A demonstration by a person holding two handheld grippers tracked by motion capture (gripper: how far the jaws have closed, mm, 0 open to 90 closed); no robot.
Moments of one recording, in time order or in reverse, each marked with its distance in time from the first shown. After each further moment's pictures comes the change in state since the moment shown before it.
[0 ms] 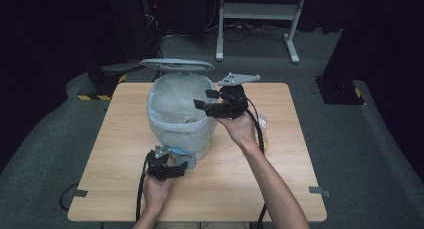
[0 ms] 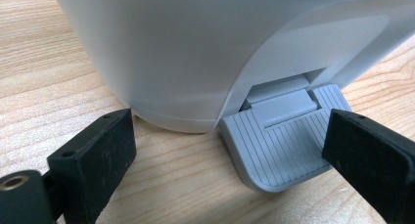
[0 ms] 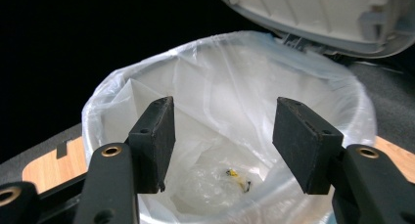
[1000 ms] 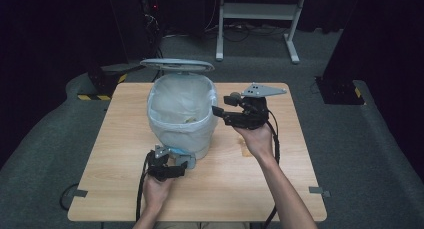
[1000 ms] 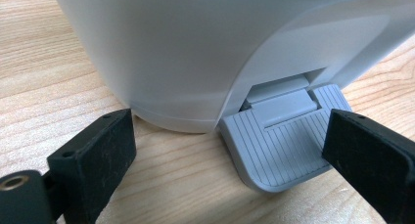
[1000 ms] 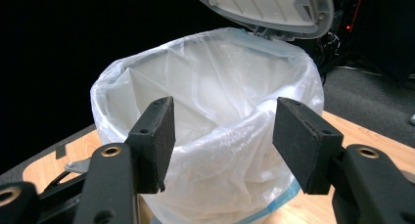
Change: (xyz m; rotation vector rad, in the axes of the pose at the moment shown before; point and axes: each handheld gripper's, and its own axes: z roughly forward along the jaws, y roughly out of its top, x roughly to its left) left arm 0.000 0.000 0.000 0.001 0.001 0.002; right arm -0.004 -0.027 -0.048 -0.061 -0.042 0.032
